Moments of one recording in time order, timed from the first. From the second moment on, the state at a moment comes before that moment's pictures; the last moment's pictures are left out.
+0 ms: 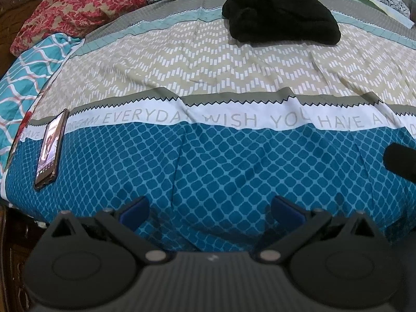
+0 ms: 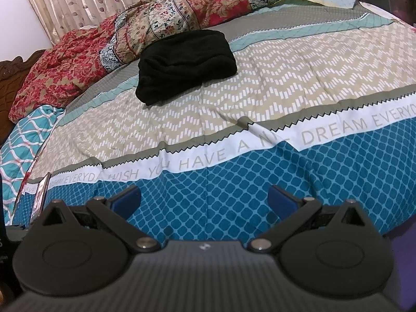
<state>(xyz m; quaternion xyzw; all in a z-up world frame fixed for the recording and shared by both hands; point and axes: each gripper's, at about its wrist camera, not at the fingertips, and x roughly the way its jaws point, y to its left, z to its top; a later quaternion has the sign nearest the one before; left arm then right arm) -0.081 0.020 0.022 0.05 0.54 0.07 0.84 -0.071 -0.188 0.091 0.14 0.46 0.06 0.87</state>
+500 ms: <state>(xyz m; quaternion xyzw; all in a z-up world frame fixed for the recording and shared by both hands) -0.082 0.019 0.020 0.04 0.55 0.07 0.83 -0.072 -0.189 0.092 0.13 0.46 0.07 0.88</state>
